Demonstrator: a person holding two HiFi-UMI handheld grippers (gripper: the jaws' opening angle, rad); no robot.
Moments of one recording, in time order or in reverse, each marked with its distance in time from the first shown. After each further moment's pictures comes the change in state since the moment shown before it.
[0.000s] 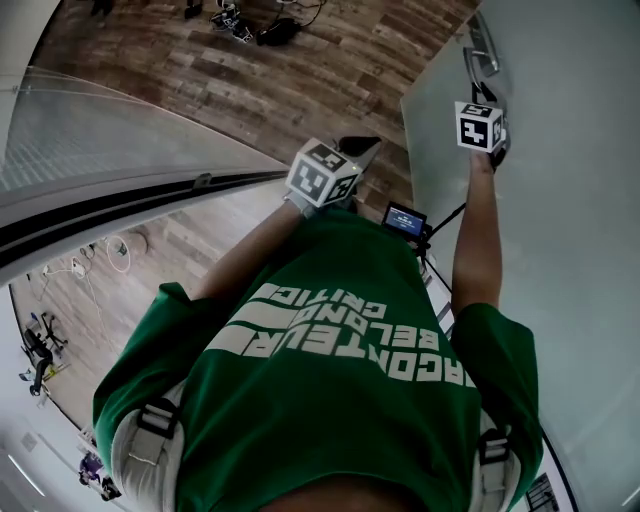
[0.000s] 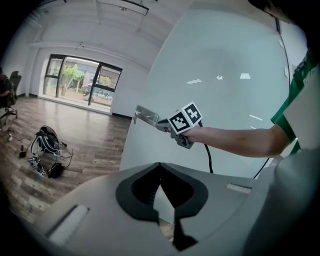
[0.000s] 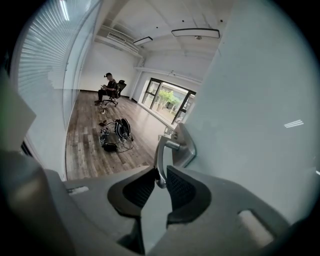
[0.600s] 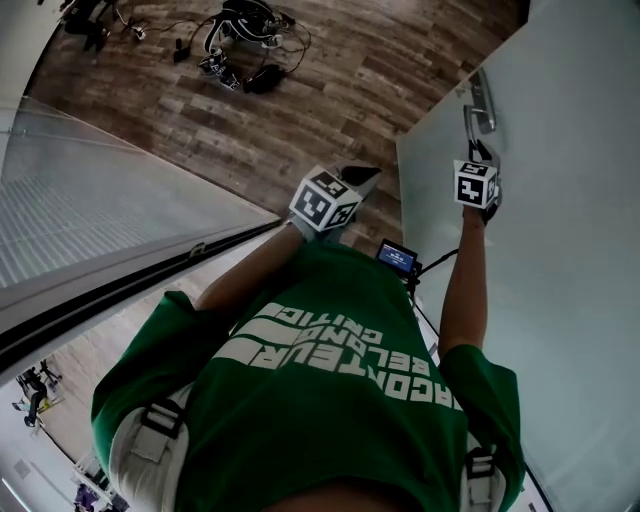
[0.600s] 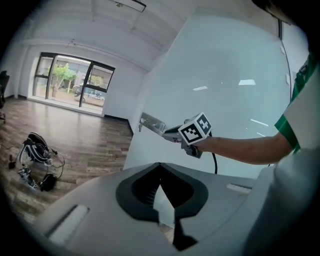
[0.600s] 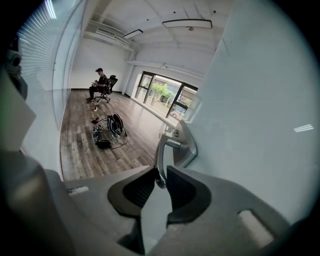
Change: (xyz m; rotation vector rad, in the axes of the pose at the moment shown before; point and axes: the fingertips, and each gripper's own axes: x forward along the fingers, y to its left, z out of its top) left arm 0.027 0.023 0.013 0.077 -0.013 -0.092; right arm -0.018 -0.013 -0.051 0.064 0.060 -0.074
